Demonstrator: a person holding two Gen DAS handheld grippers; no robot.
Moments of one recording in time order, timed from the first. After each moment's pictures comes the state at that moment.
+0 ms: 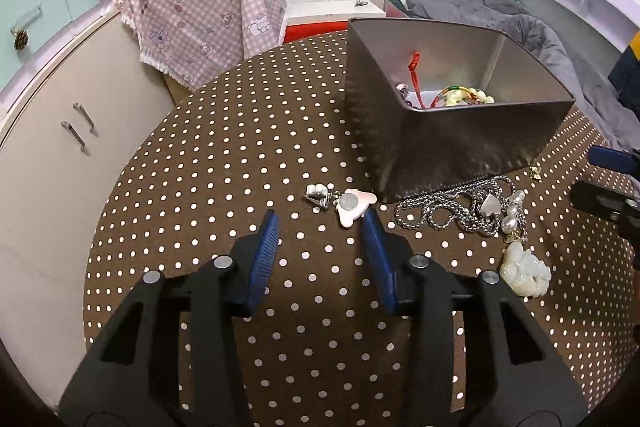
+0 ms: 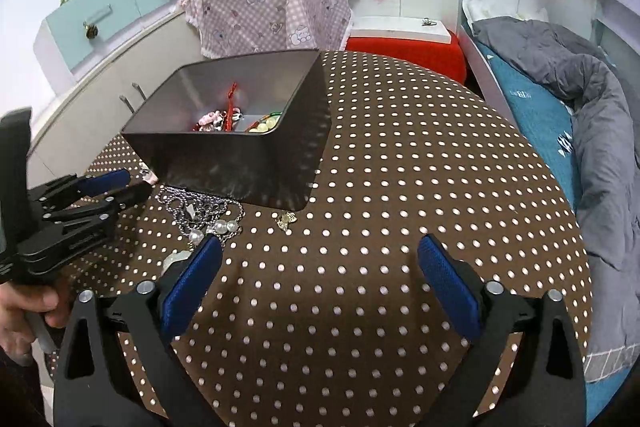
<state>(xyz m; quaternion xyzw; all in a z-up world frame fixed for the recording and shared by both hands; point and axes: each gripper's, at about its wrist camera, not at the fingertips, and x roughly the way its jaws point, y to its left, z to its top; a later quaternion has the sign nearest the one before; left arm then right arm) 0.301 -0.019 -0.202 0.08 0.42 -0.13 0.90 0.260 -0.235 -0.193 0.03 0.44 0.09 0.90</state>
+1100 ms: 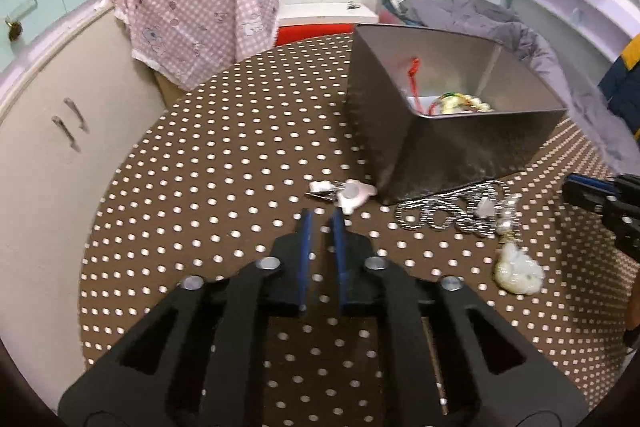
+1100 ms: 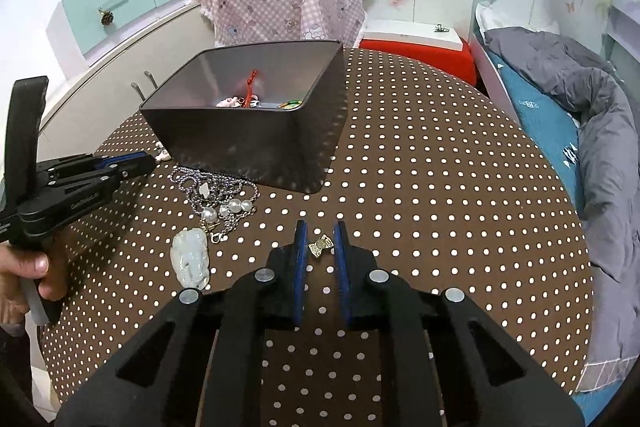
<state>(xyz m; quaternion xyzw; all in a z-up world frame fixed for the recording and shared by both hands) 0.308 -0.011 -0.201 0.06 0.42 -0.14 0.89 0.234 -0.232 -0.193 0.02 0.43 0.11 0.90</state>
